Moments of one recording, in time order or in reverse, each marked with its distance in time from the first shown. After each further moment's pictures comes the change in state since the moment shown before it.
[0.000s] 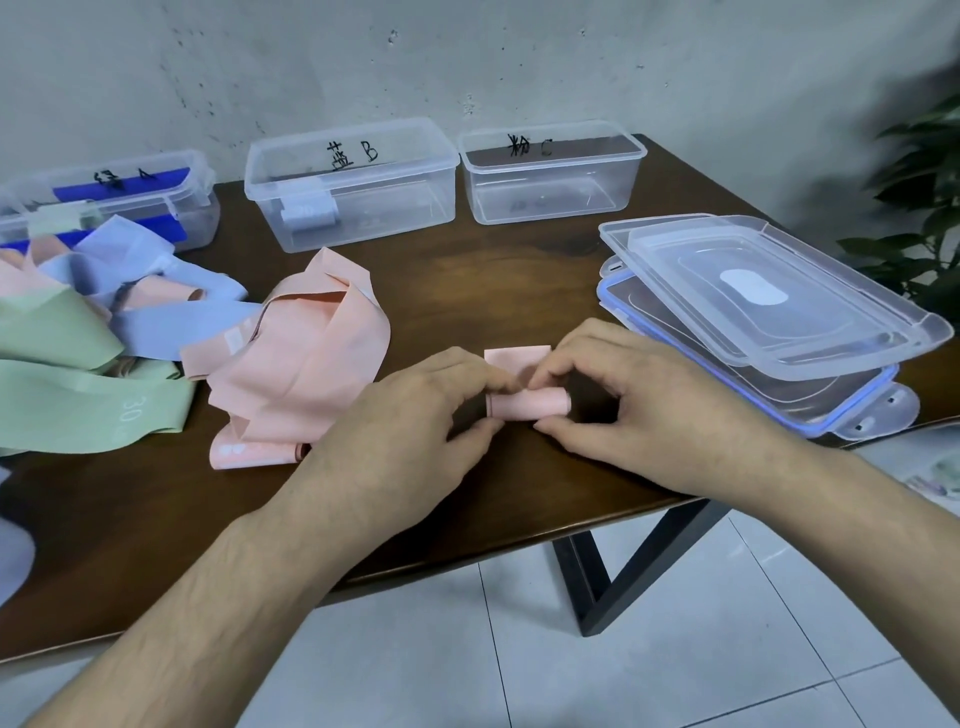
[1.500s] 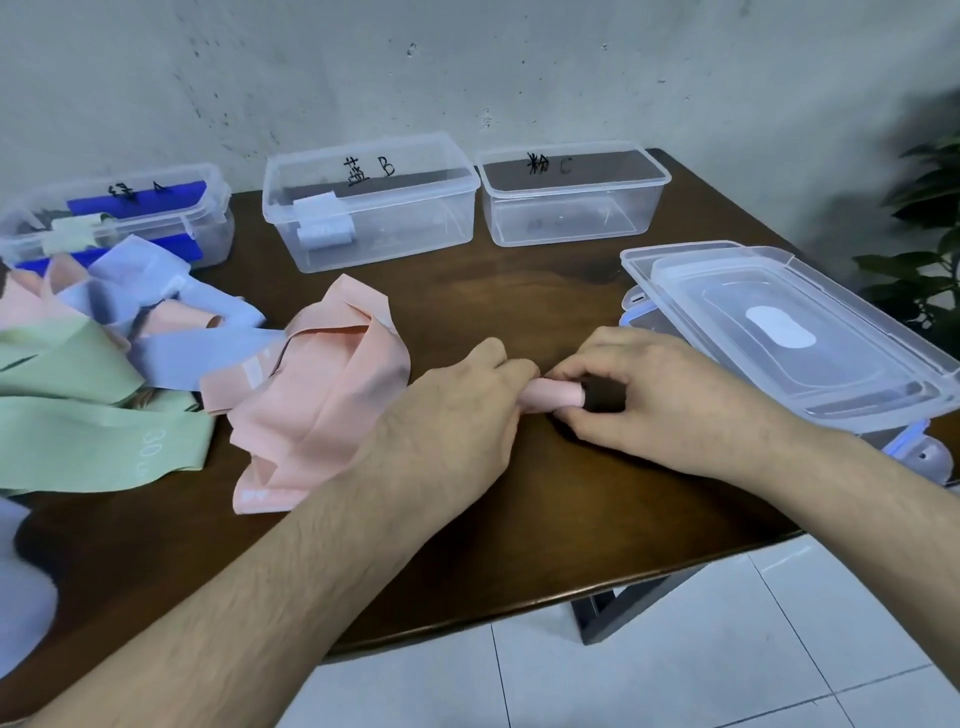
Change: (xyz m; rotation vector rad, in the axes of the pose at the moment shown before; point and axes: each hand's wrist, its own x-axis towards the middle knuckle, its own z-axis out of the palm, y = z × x) left_hand 0.052 -0.001 -0.006 0.289 -0.120 -0.031; right_hand 0.040 -0.001 -0.017 -0.147 -0.100 0.128
